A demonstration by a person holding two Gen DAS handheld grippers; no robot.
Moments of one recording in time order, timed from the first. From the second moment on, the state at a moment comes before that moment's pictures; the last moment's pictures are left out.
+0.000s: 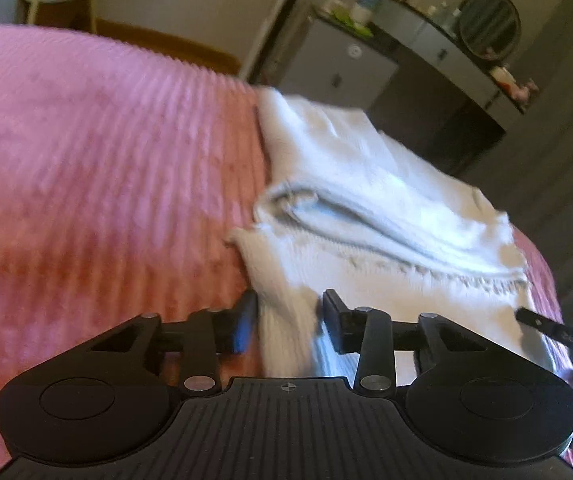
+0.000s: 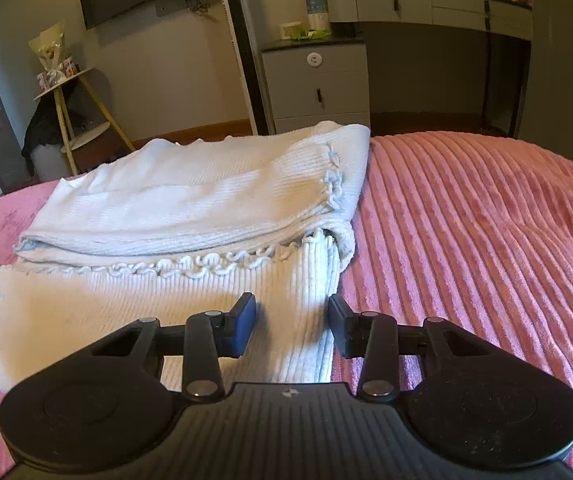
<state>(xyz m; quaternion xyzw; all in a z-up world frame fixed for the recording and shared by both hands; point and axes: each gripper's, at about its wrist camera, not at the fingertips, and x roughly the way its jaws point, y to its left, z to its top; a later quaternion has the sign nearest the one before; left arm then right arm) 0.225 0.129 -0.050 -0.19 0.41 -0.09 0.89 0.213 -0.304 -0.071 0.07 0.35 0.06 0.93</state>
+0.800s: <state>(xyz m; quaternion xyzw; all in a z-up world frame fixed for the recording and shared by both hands) 0.221 0.107 -0.034 -0.16 0.37 -0.14 0.90 0.200 -0.303 -0.066 0.07 0.34 0.09 0.93</state>
